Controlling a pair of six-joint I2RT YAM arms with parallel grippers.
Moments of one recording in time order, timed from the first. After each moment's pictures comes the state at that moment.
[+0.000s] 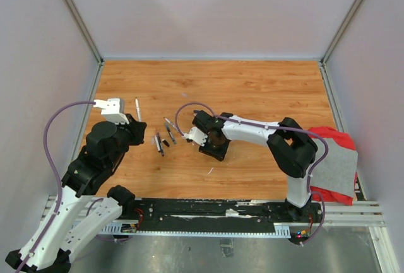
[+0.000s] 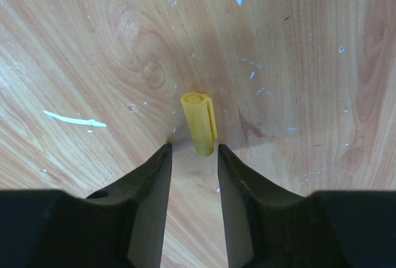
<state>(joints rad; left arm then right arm) -0.51 0.54 0.84 -0.60 -0.30 -0.40 0.91 1.91 1.29 -0.79 -0.05 -0.36</state>
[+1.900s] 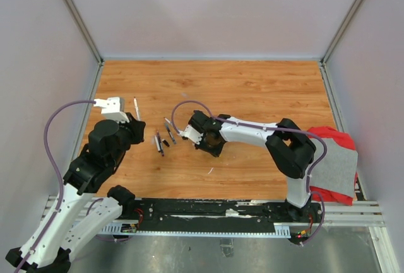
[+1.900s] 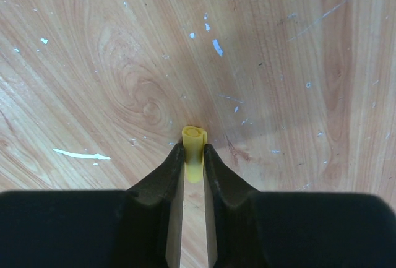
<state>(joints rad) -0.51 0.56 0.84 -0.60 -0.33 -0.41 0.93 1.92 1.31 -0.72 0.01 -0.30</state>
